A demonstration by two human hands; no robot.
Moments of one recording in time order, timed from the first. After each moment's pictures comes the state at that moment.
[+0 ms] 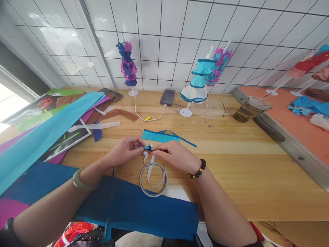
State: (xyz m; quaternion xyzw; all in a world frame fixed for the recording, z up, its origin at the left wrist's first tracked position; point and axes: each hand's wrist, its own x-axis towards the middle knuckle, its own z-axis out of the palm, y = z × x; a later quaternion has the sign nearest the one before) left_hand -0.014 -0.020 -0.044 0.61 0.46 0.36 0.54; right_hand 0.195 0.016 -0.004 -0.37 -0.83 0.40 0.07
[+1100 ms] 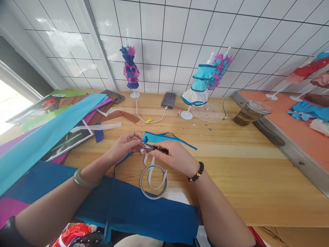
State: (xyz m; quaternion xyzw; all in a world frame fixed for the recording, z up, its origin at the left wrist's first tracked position) left_hand -0.019 -0.010 -0.047 0.46 0.43 0.44 0.64; right_hand 0.190 0.014 -0.006 -0.35 -0.87 0.32 0.15
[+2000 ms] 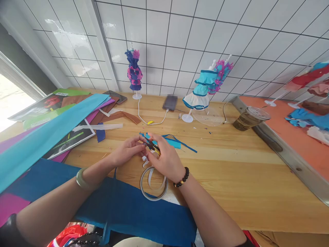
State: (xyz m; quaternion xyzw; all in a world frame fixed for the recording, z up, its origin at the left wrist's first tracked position) left_hand -0.014 -0.017 -0.042 0.52 0.39 0.42 0.63; right_hand 0.161 -0.003 -0.033 -0.37 -0.81 0.29 0.35
